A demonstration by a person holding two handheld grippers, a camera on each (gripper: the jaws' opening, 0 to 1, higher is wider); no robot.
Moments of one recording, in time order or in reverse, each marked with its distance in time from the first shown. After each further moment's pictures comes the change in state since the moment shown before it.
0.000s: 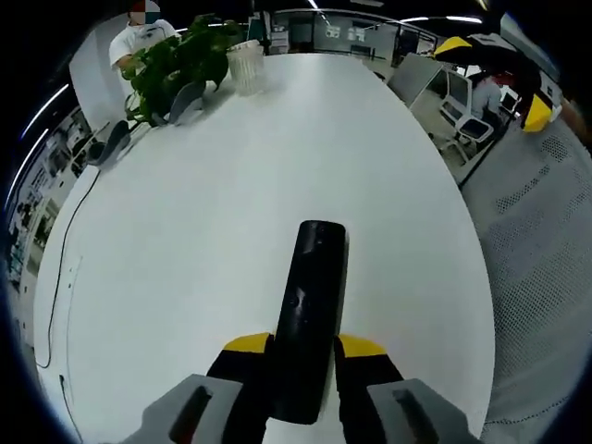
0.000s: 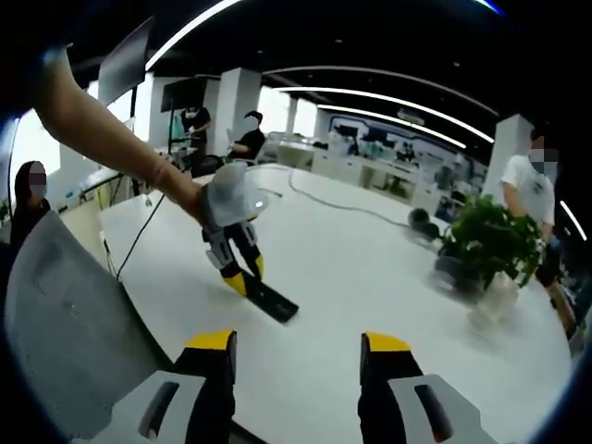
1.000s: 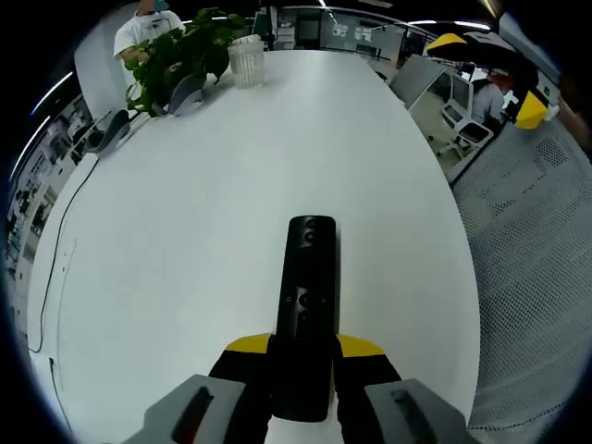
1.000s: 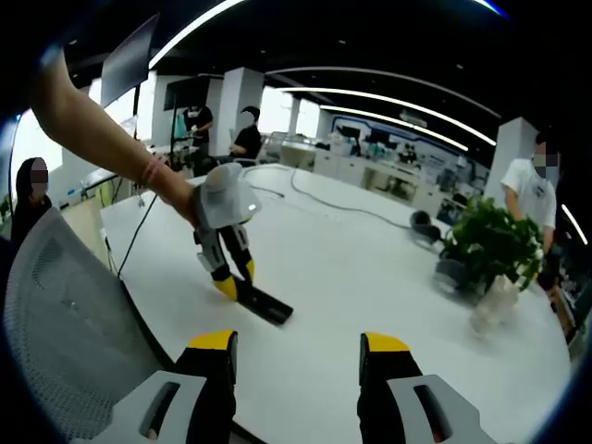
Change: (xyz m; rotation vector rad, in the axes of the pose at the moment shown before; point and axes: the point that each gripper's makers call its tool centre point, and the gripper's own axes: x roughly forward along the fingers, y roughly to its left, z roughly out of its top) left arm -0.005 -0.020 -0.010 -0.049 0.013 -0.024; right arm 0.000 0.002 0.001 -0.017 -0.001 0.006
